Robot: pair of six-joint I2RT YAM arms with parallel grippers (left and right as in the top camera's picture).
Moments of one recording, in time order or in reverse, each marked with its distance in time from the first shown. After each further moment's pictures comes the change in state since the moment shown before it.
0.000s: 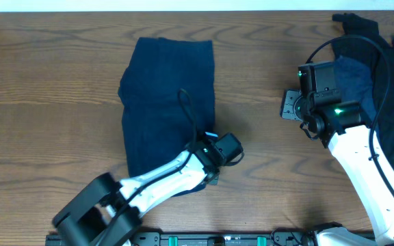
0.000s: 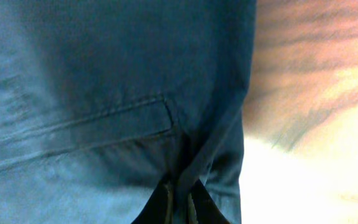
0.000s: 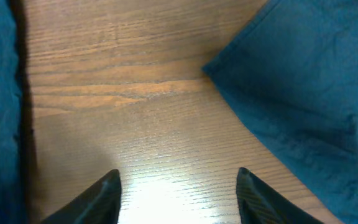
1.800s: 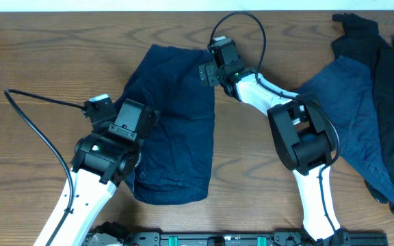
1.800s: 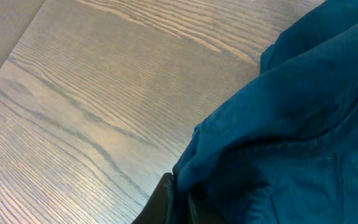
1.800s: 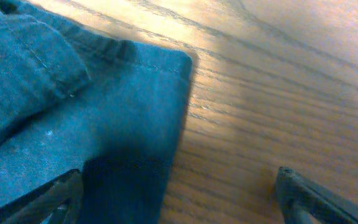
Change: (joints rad) left arm 0.523 -0.525 0.107 -0.357 -0.468 -0.008; right arm 0.232 0.973 0.507 0.662 -0.084 -0.216
